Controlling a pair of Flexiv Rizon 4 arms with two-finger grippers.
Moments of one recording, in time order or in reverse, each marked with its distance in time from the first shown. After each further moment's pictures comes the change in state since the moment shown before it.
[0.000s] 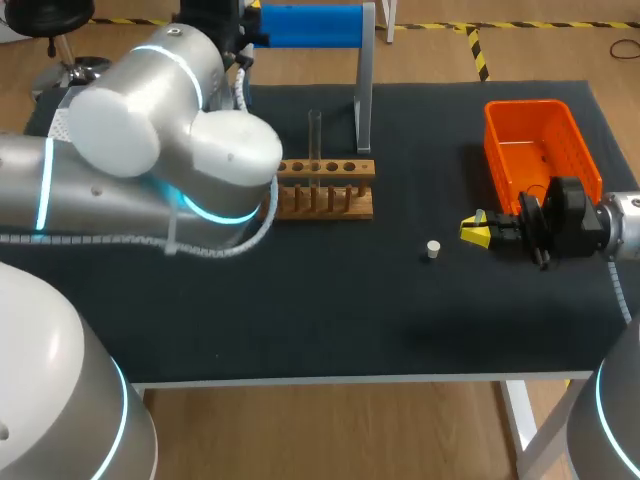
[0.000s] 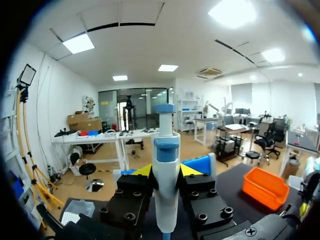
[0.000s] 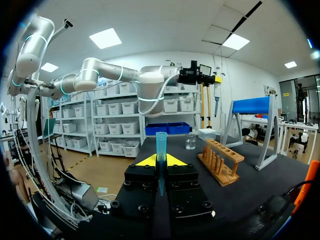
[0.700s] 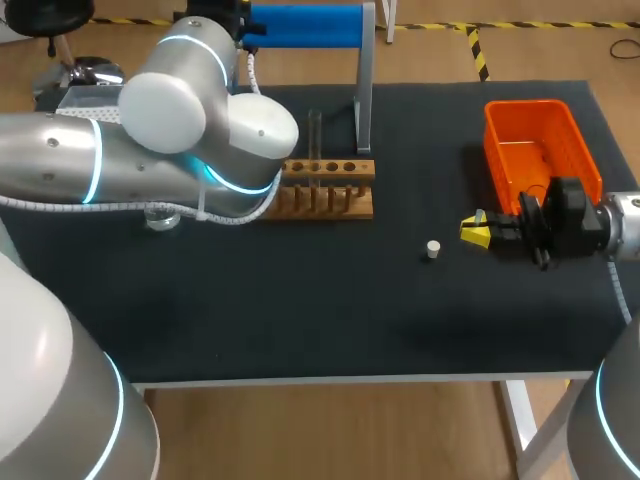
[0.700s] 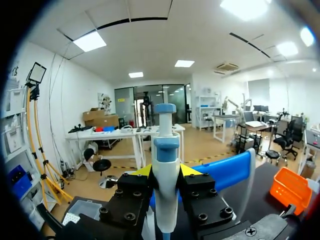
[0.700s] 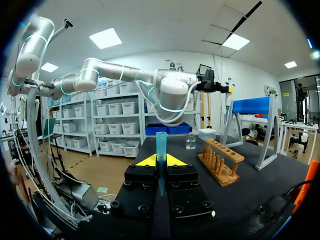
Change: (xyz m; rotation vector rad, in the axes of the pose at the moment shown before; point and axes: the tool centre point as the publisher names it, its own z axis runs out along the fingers) left arm -0.060 0.029 0.078 -0.033 -0.186 -0.015; right arm 0.000 0.000 0.000 0.000 0.000 0.000
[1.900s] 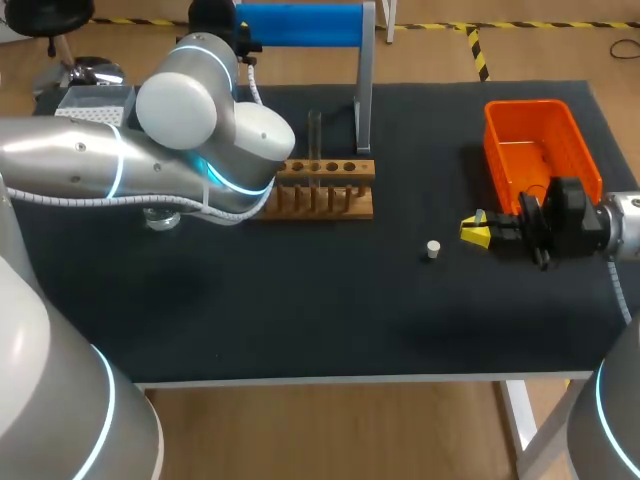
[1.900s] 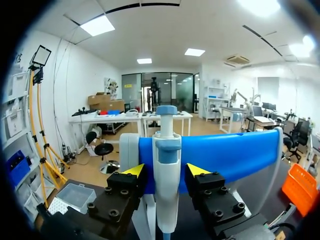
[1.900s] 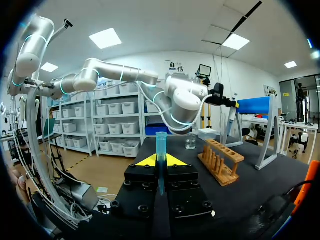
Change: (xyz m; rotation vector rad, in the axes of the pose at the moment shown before) left arm -0.019 0.069 0.059 -0.097 -0.055 -0.066; right arm 0.000 0.000 0.000 0.000 0.000 0.000
